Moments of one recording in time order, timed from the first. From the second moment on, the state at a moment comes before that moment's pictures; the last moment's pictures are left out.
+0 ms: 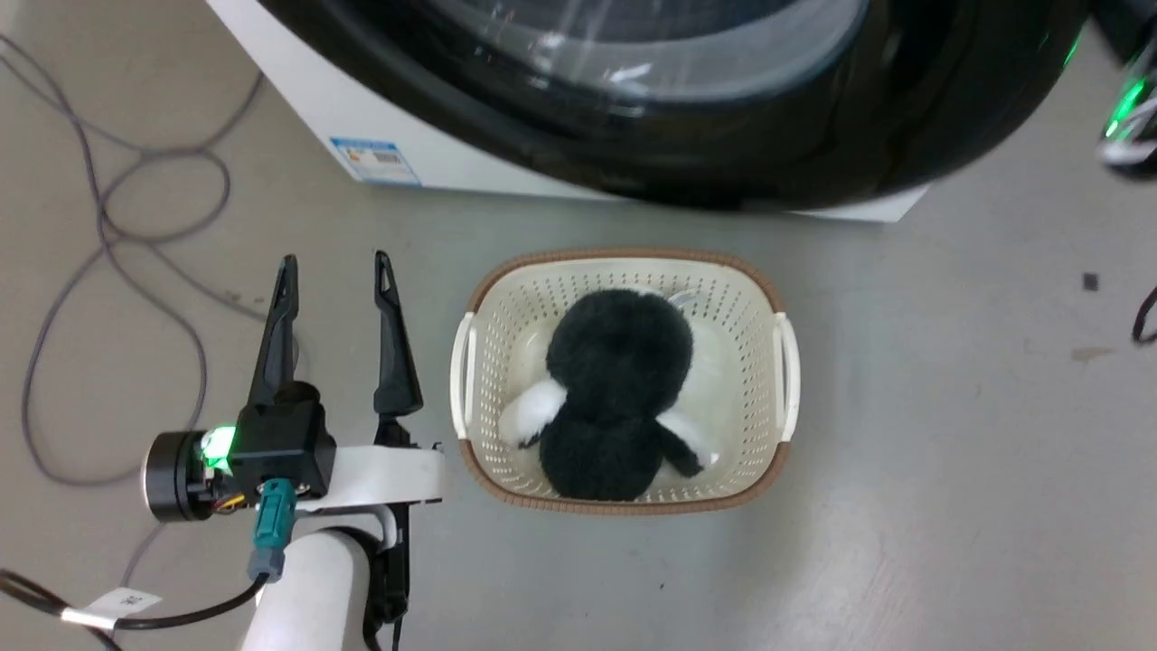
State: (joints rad) left arm -0.26 0.05 -0.13 0.00 -0.03 0.23 -0.26; right arm -1.09 -0.39 0.17 0.69 1.64 0.13 0.51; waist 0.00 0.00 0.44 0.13
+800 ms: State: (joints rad) left arm -0.12 0.05 -0.11 0.05 -0.03 0.19 -0.26; right arm -0.57 -0.28 0.29 0.37 1.65 0.13 0.64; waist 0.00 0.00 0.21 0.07
